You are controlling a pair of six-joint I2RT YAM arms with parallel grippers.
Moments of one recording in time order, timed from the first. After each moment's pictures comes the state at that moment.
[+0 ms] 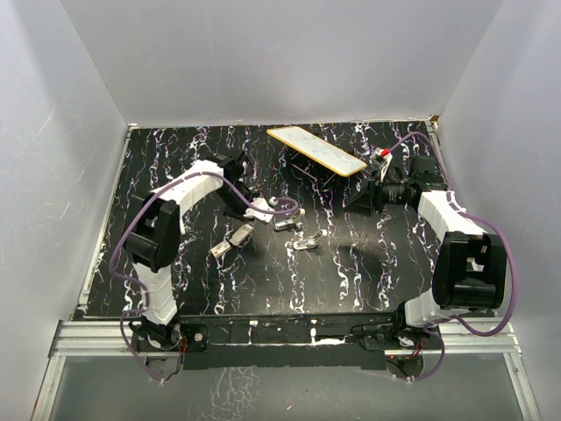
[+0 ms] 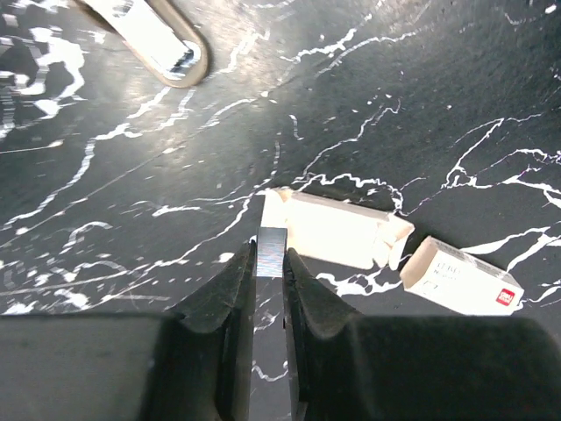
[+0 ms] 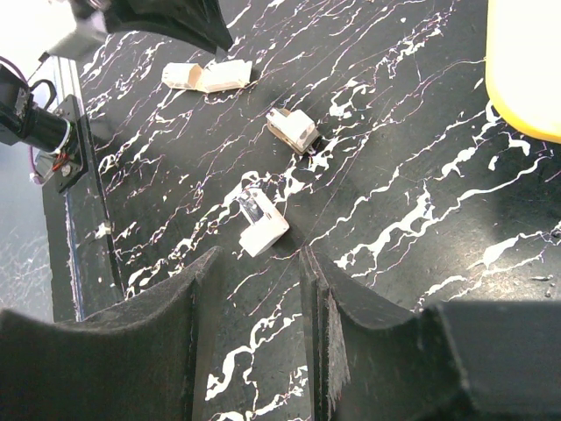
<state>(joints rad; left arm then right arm) -0.44 1.95 1.48 -1.09 0.47 1.66 -0.10 1.50 0.96 -0.39 -1.21 -0.39</state>
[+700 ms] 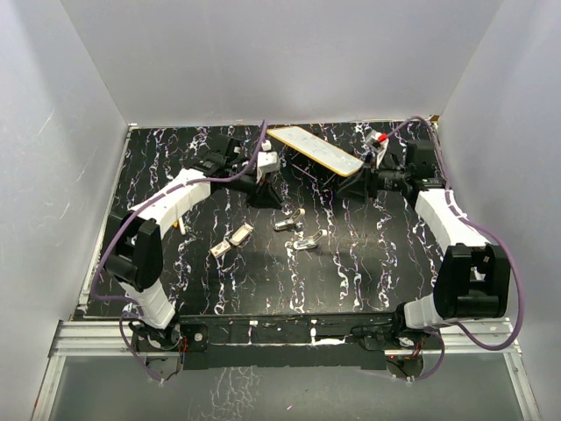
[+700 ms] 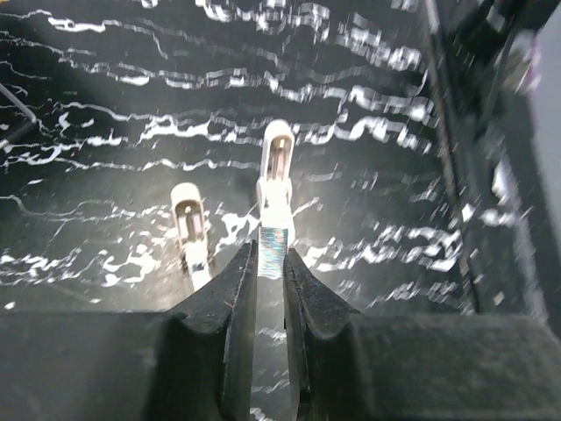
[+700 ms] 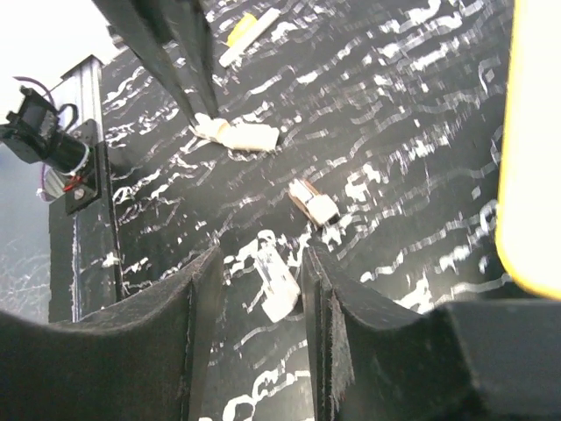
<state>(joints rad) -0.44 1.74 1.39 -0.61 1.04 0.73 -0.04 1.44 1.02 -0.25 -1.24 -0.23</state>
